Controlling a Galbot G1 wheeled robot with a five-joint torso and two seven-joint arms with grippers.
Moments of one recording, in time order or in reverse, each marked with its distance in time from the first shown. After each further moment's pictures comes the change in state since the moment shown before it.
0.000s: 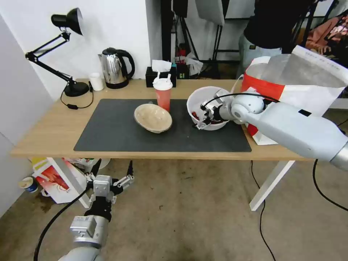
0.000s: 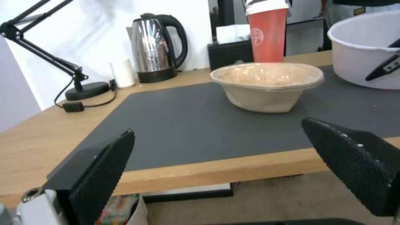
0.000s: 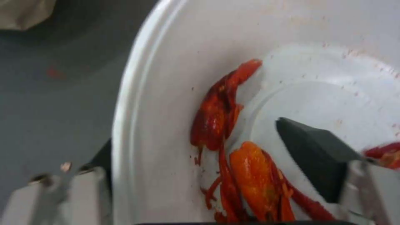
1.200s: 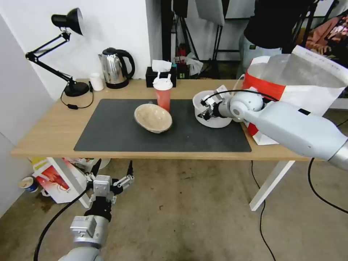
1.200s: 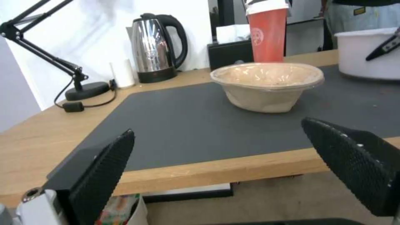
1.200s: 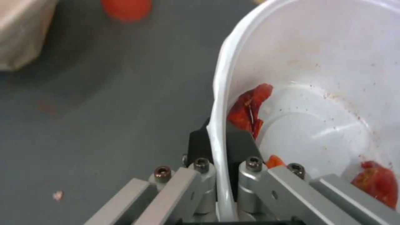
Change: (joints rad) left arm 0.000 0.000 0.000 0.000 0.000 0.000 0.000; right arm -0.003 -0.001 0.049 0.011 0.055 0.005 0.079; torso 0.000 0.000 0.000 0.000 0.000
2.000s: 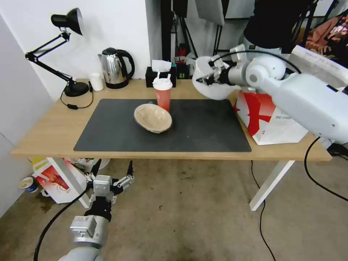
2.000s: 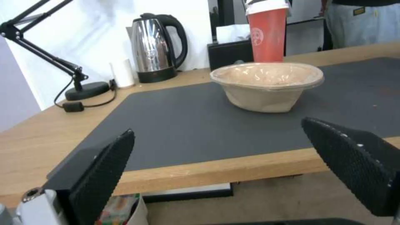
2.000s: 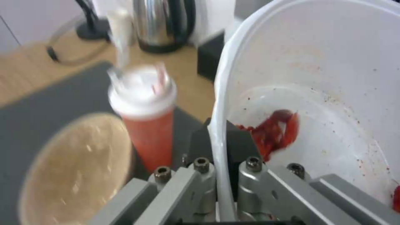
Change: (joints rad) left arm 0.000 0.000 0.000 0.000 0.000 0.000 0.000; right arm 0.122 -0.006 0.177 0.019 0.154 0.061 -0.031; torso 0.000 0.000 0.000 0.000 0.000
